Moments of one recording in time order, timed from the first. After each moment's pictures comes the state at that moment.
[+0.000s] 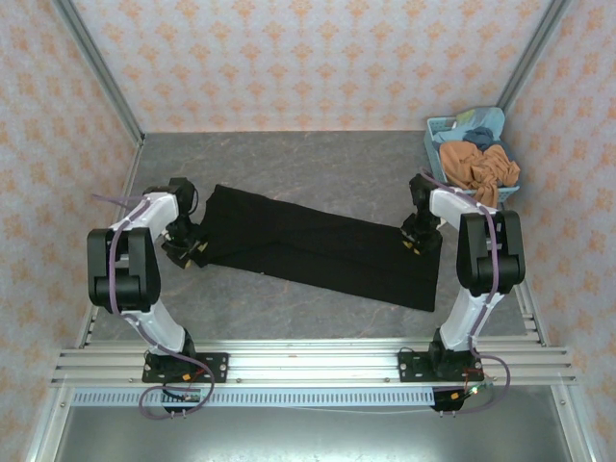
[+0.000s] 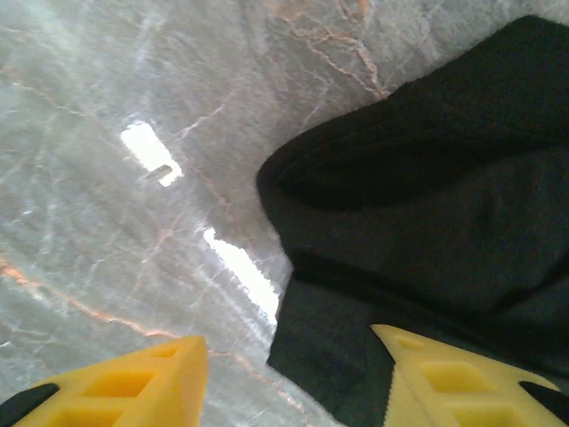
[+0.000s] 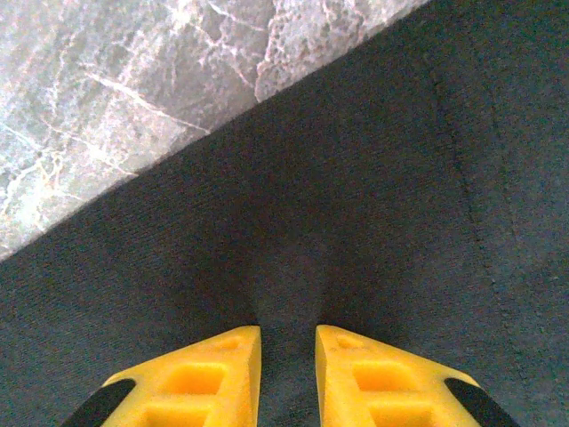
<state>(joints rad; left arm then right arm) 0.12 1.72 1.12 -1.02 -0.05 -0.96 0.07 1.83 1.18 -0.90 0.00 0.83</state>
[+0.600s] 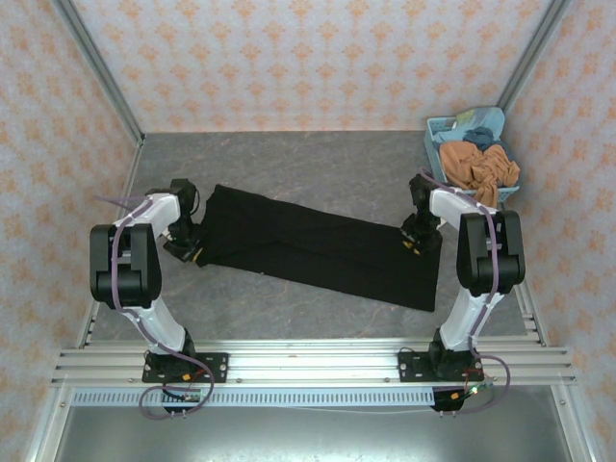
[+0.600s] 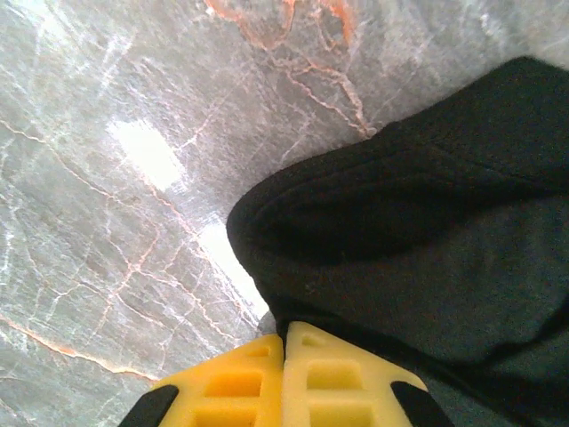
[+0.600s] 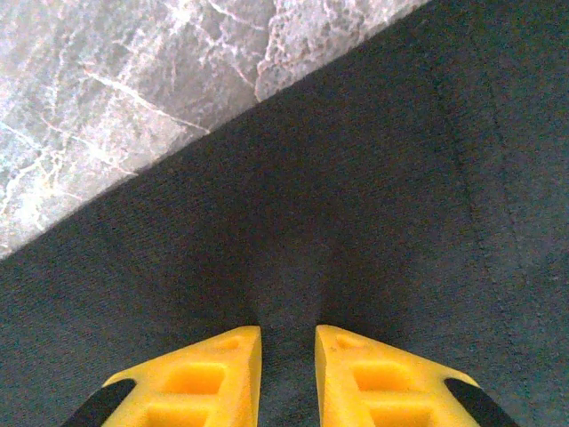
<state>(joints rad) 0.12 1.73 1.11 -0.97 -0.07 -0.98 0.07 1.83 1.18 -0.90 0.00 0.83</state>
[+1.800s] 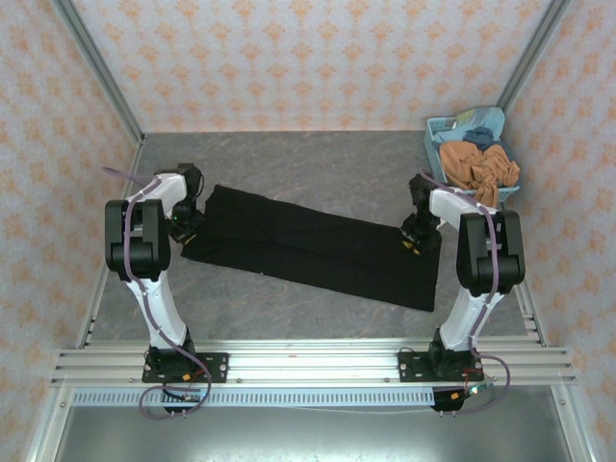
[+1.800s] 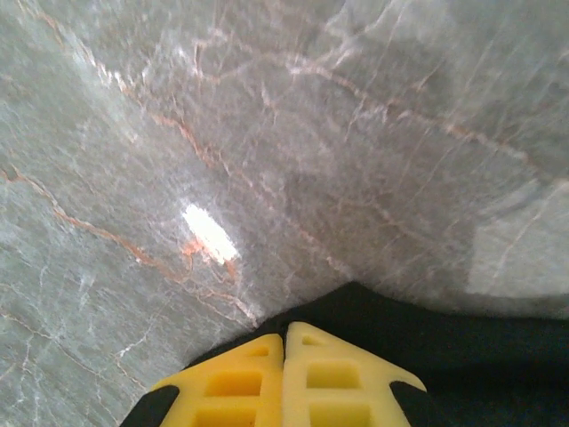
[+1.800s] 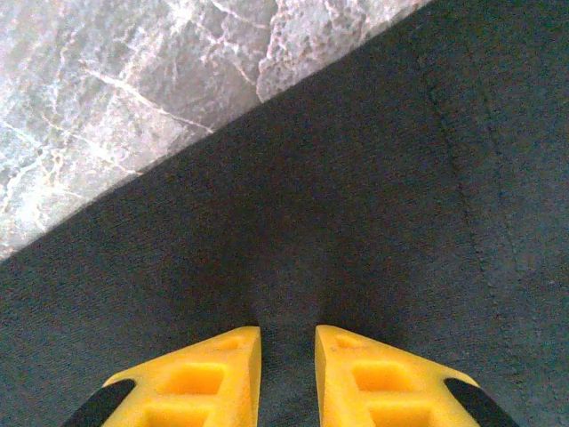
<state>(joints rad) 0.12 1.98 1.38 -1.03 -0.26 -0.83 0.07 1.83 1.18 -0.90 0.00 0.83</state>
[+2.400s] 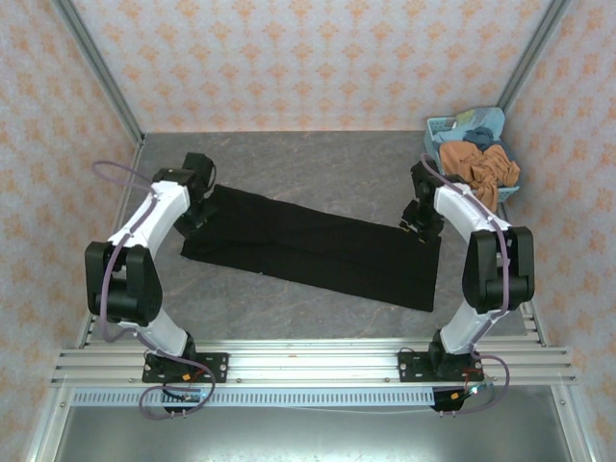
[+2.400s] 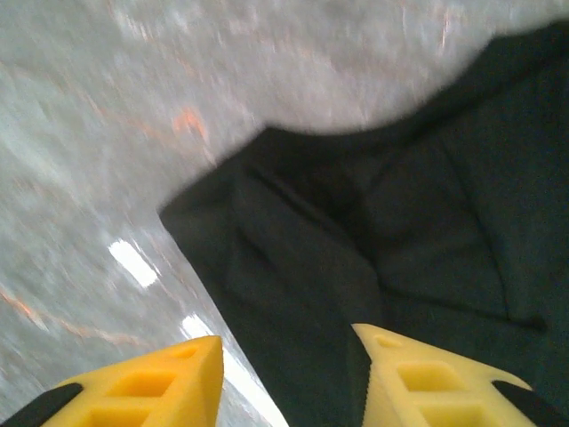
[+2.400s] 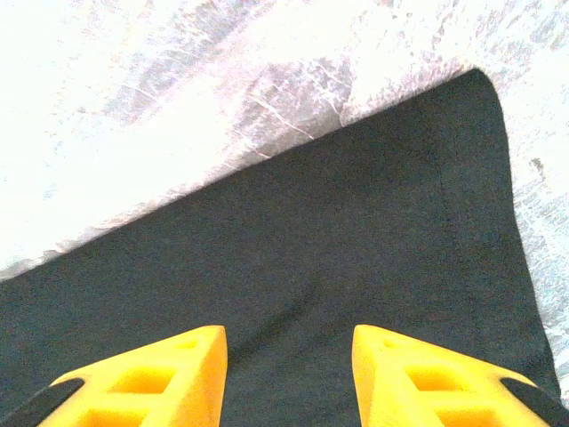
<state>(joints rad) -0.06 1.63 1.29 -1.08 -0.23 -1.00 0.10 1.70 1.23 -0.95 0.03 0.76</state>
